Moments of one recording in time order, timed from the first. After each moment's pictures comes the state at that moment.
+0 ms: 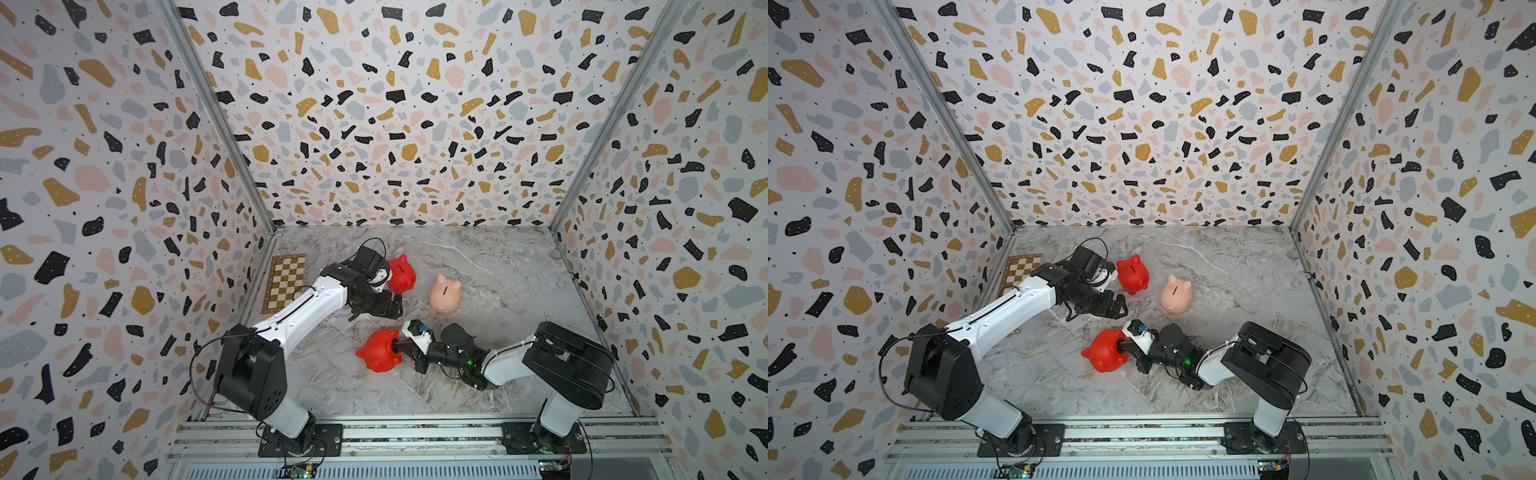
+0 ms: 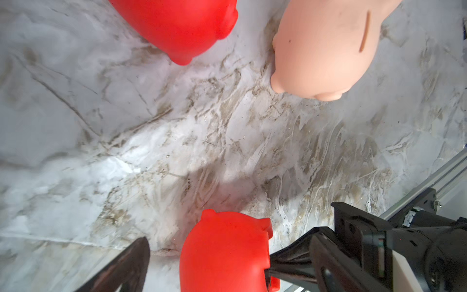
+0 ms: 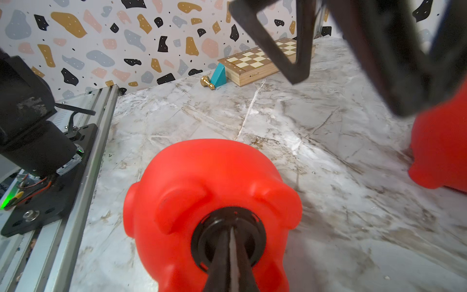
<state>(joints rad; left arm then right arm) -0.48 1.51 1.26 -0.87 0.28 -0.23 0.97 1.69 0.47 0.95 -0.30 0.02</state>
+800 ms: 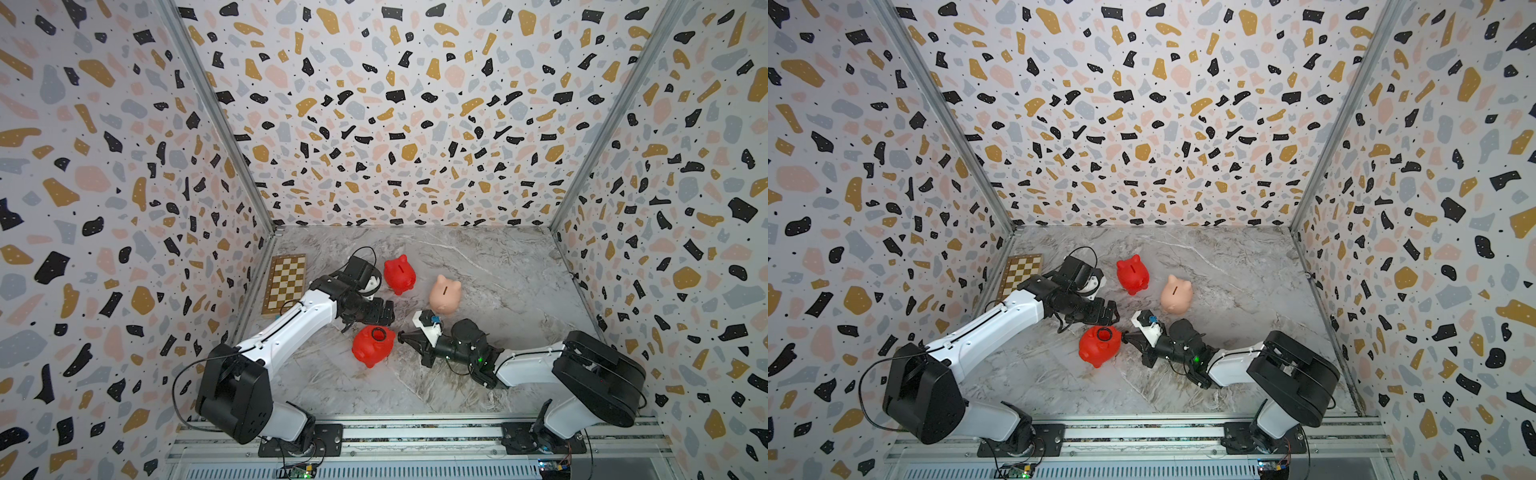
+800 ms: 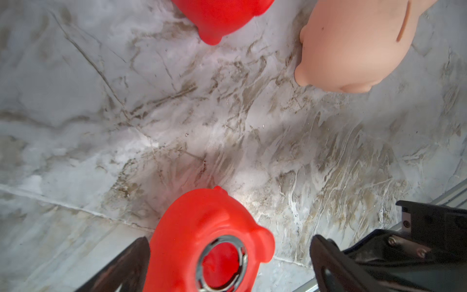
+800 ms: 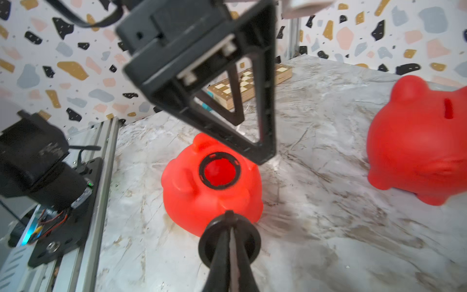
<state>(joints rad) -0.48 1.42 1.12 -0.81 0.22 -0.30 0.89 1.51 0.48 0.77 -0.26 0.13</state>
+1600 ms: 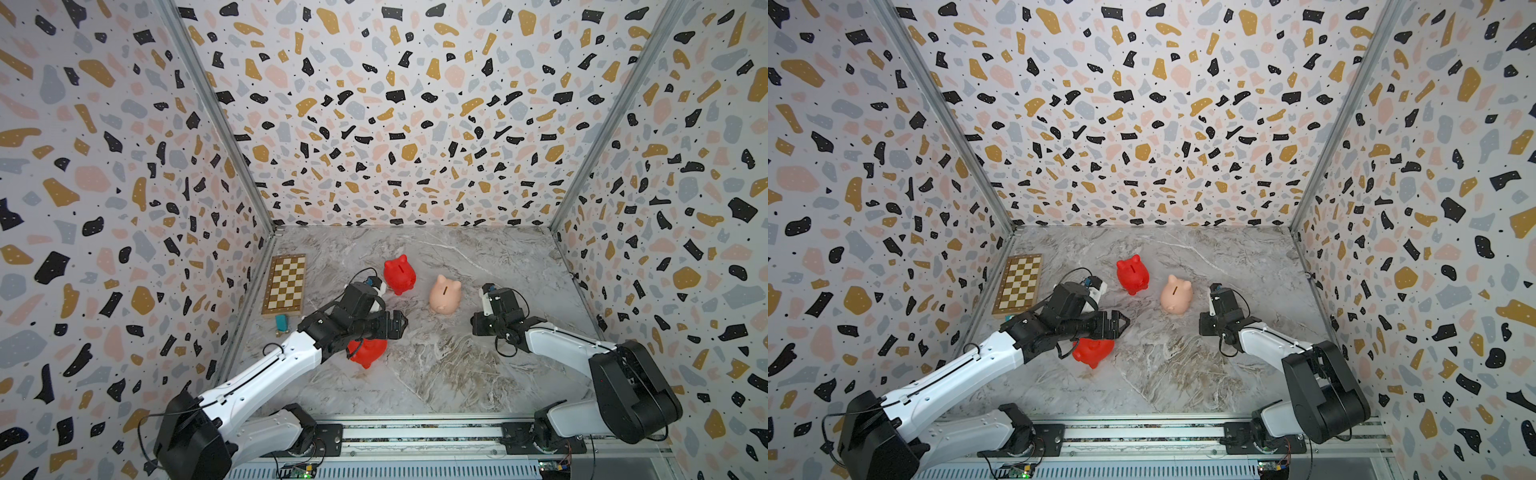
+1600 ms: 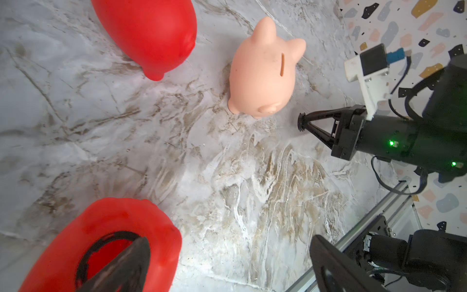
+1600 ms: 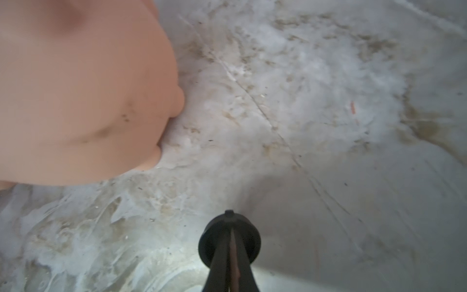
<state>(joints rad) -0.73 1.11 0.82 -0.47 0.12 -0.57 0.35 1.40 0.60 -0.13 -0.05 0.32</state>
